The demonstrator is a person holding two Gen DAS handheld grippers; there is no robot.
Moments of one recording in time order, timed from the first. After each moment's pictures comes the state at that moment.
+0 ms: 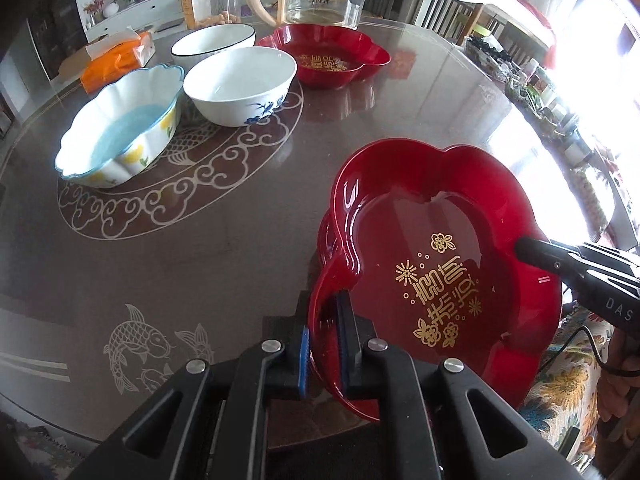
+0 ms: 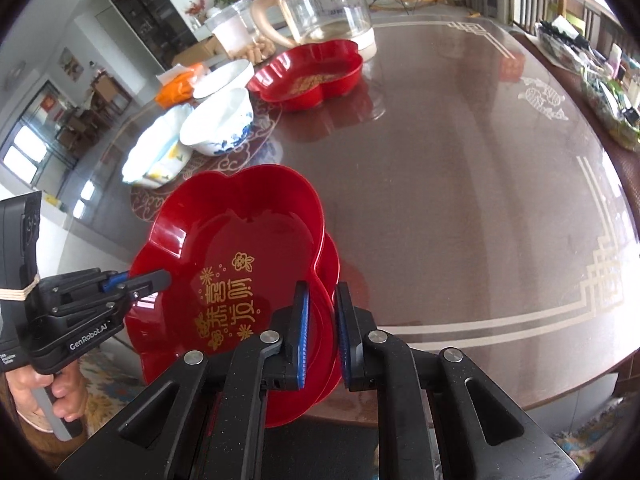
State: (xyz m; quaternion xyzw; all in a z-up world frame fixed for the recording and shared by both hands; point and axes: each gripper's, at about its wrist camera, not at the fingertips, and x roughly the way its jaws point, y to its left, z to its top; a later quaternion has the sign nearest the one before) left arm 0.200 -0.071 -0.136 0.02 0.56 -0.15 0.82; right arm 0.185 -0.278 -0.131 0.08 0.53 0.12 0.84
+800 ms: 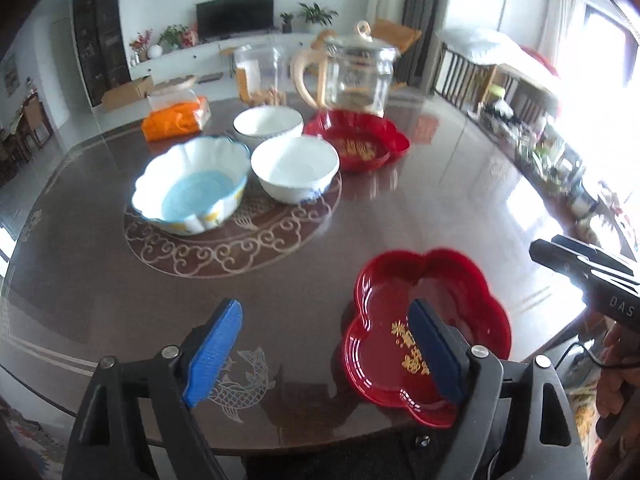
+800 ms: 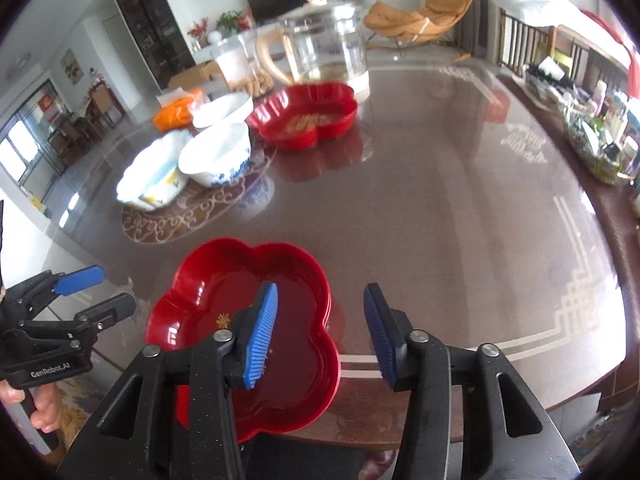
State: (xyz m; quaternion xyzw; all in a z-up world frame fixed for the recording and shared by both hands) left arm 0.163 -0.033 -0.058 -0.01 0.43 -0.09 0.90; right arm 0.166 -0.278 -0.080 0.05 0.43 0.09 0.90
